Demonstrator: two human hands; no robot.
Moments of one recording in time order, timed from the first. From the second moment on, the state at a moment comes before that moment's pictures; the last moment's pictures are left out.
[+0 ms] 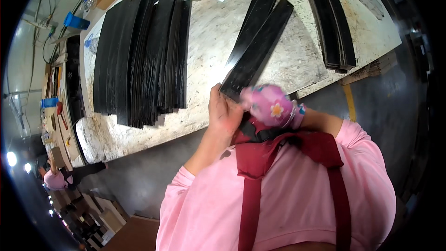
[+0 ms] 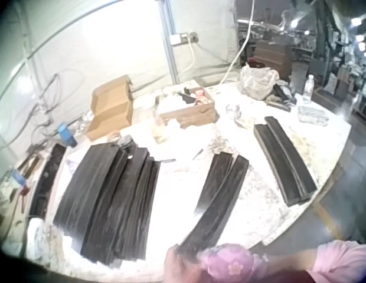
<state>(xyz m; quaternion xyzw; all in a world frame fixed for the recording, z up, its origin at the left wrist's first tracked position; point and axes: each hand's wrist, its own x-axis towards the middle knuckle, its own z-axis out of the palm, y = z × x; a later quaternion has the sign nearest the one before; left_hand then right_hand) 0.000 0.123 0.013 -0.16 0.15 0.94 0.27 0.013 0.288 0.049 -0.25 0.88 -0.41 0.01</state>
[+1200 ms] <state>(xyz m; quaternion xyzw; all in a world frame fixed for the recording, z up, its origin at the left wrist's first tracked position) -0.030 0.103 0.045 -0.22 0.39 0.74 0.50 -0.140 0.455 -0.011 0.04 0.91 -0.40 -0.06</state>
